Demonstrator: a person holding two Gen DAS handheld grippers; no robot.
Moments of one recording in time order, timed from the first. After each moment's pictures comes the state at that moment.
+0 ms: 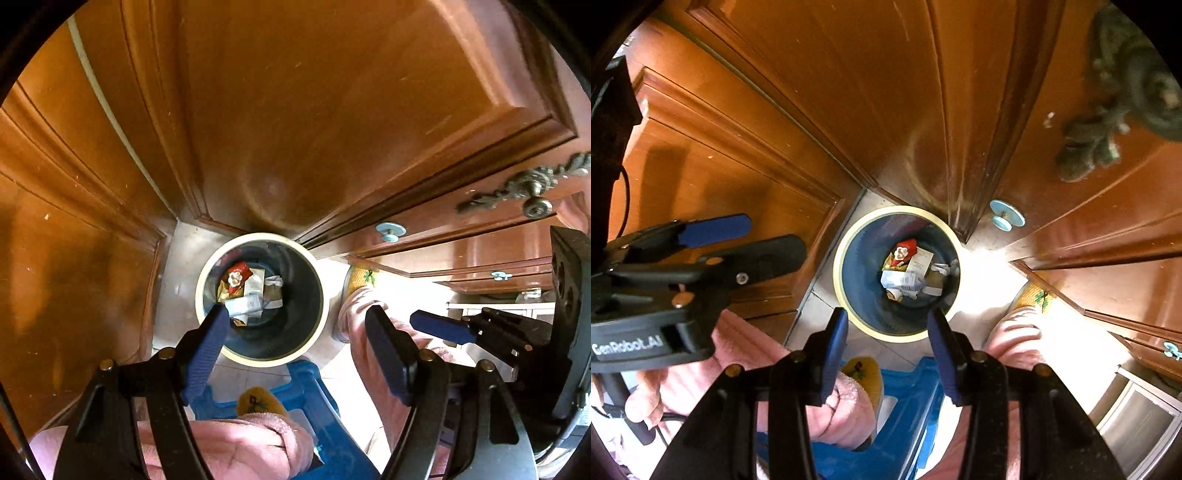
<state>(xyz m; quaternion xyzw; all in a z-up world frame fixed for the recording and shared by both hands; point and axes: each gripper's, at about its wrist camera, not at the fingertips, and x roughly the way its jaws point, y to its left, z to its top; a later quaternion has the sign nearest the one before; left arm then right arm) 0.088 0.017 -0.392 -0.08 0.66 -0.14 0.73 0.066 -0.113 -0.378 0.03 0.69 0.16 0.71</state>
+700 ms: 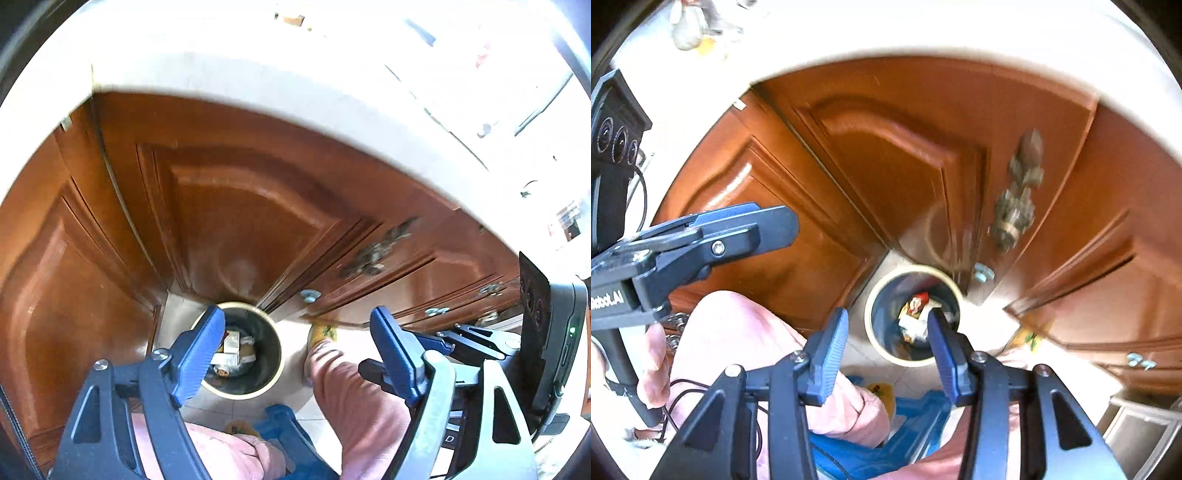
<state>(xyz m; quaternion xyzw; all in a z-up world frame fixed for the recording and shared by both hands) 0.050 0.022 -0.222 -0.10 0.53 -0.19 0.82 0.029 -0.128 -0.223 0.03 0.57 0.19 0.80</state>
